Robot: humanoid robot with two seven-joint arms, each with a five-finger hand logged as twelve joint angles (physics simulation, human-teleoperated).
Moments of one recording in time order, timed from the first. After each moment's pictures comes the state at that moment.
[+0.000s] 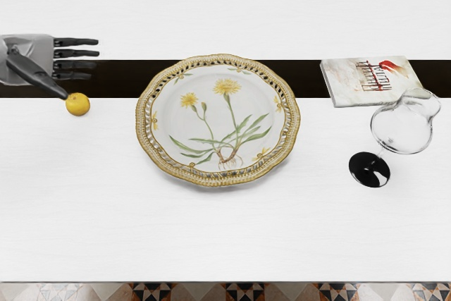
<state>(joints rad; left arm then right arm) -1.29 1.00 -0.01 -1.13 -0.17 -0.61 0.29 -0.08 0.00 0.23 0.18 0.08 0.03 -0.13</state>
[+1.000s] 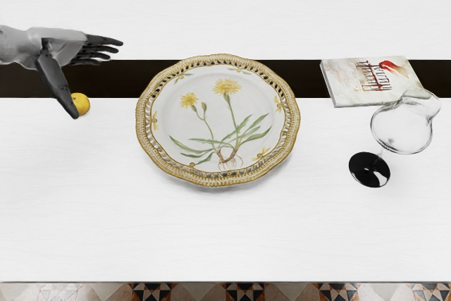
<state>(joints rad) -1.29 0.88 -0.15 -1.15 0.60 -0.61 0.09 -0.08 0.00 0.23 0.18 0.07 0.03 -0.13</state>
